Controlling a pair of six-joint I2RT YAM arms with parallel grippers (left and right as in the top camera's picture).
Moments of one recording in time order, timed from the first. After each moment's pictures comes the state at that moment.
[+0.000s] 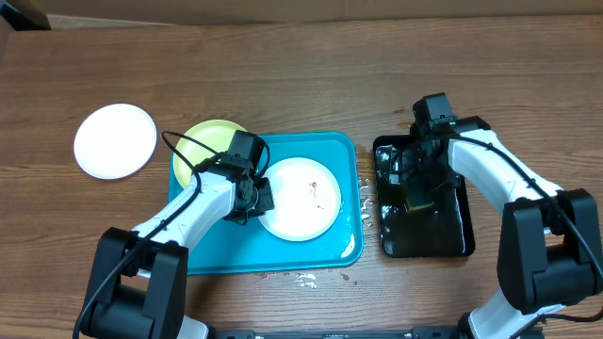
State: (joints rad) left arm -0.30 1.67 0.90 -0.65 0.05 -0.51; right arm 0.19 1.82 1.16 -0.81 -0.03 0.24
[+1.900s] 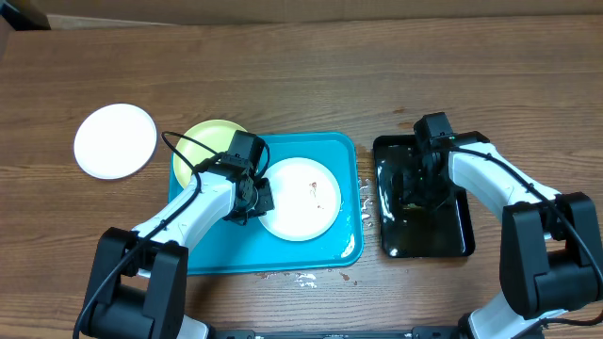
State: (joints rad) left arm -0.30 1.67 0.90 -0.65 0.05 -0.51; right arm 0.19 1.80 1.04 -0.83 -0.09 0.25
